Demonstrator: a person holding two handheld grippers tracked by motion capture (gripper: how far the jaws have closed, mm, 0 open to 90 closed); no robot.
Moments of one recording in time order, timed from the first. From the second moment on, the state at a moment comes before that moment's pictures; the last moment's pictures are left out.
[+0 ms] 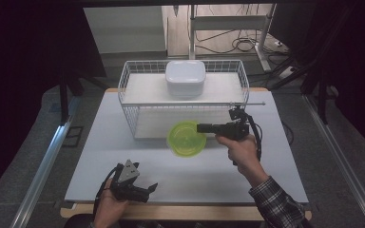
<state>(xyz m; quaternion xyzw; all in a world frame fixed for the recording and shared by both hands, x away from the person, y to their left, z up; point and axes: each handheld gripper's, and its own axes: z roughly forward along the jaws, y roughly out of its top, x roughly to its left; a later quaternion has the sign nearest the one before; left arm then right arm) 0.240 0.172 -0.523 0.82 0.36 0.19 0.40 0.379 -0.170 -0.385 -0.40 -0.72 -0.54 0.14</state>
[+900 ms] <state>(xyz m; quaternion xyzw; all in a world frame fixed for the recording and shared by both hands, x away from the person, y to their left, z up) 0.241 0.170 -0.524 0.82 0.36 0.18 0.41 0.434 -0.155 -0.265 -0.43 -0.66 -0.61 0.06</state>
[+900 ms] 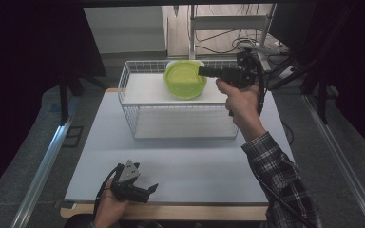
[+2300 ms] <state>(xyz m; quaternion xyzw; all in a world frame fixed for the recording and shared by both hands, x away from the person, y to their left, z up) 0.241 0.168 -0.527 0.83 0.35 0.16 0.40 0.504 -0.128 -0.269 -0.53 -0.61 -0.58 -0.02</state>
